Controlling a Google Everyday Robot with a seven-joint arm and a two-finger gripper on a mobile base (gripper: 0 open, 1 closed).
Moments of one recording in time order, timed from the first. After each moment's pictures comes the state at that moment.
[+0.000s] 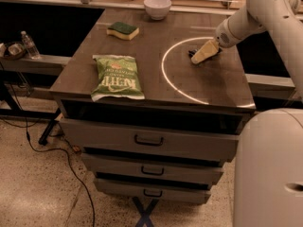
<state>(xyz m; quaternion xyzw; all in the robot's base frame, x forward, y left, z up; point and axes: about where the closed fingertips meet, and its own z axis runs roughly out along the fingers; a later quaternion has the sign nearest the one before) 0.796 -0.212 0.836 -0.40 0.85 0.07 0.33</state>
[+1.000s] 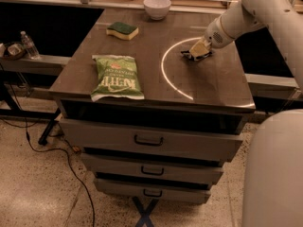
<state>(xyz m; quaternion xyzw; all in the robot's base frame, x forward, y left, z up) 0.754 -0.163 0.852 -0.45 0.82 0.13 0.32</state>
